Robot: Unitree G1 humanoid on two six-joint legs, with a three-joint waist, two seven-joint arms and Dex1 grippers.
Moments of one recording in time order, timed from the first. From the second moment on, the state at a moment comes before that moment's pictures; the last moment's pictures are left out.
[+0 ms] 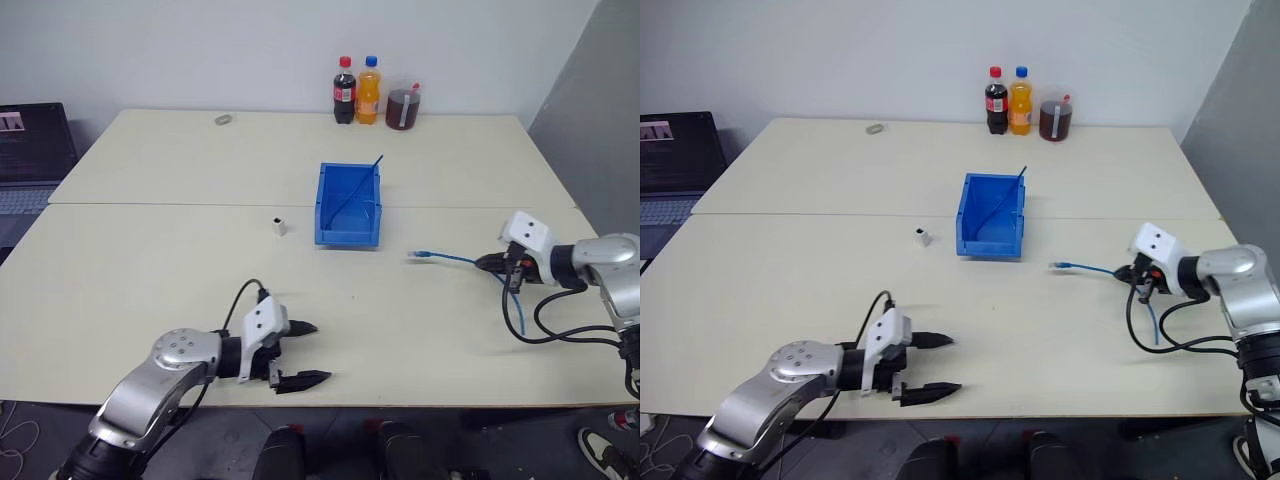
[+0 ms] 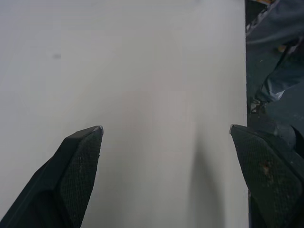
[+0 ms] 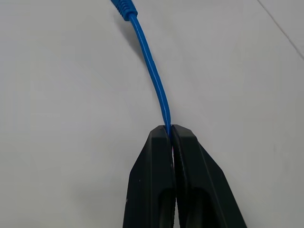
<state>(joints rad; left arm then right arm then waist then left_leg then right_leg) 0.01 0.73 -0.10 -0.35 -0.42 0.45 -1.00 -0.55 -0.85 0.11 0.15 0.09 0.36 1.15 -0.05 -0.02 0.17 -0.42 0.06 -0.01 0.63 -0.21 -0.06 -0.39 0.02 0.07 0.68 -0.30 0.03</state>
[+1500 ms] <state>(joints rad) -0.37 0.61 -0.11 0.26 -0.24 0.18 -1.06 -0.40 -0.61 0.26 -0.48 0.23 0.81 0.97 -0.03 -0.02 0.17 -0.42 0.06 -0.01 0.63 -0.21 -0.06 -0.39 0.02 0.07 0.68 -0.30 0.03</state>
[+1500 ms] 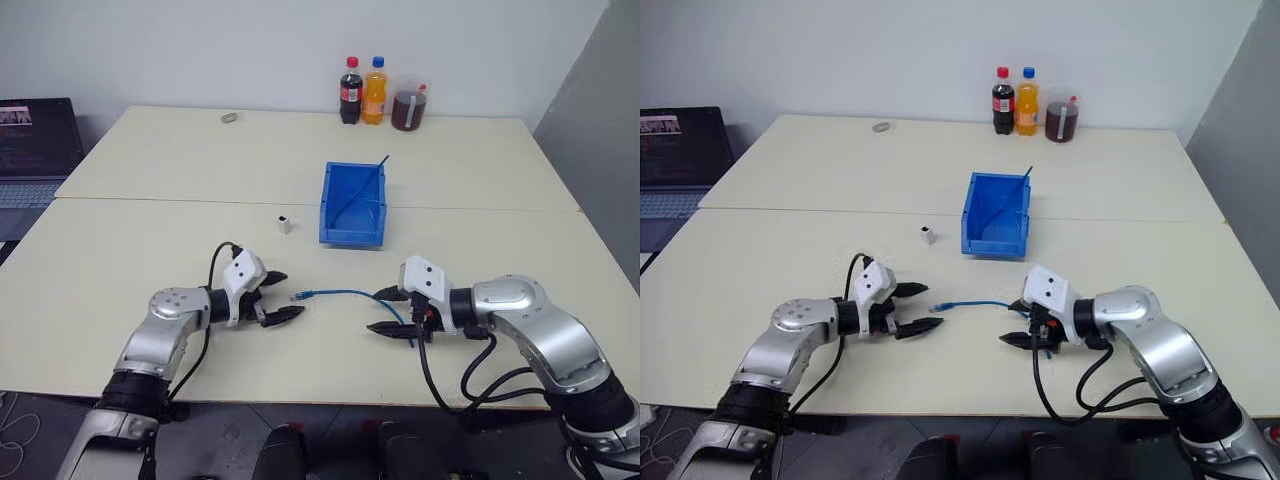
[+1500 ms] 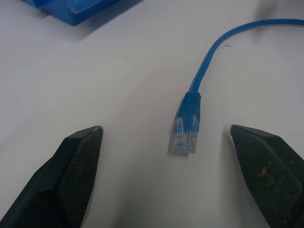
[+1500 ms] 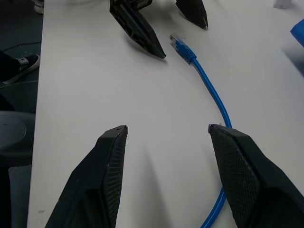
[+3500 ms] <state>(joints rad) -0.35 0.49 -0.02 -0.18 -0.54 0.47 -0.95 -0.39 -0.07 -0.14 -0.47 0.85 1.17 0.30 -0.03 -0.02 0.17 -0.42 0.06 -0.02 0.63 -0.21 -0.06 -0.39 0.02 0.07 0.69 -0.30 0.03</state>
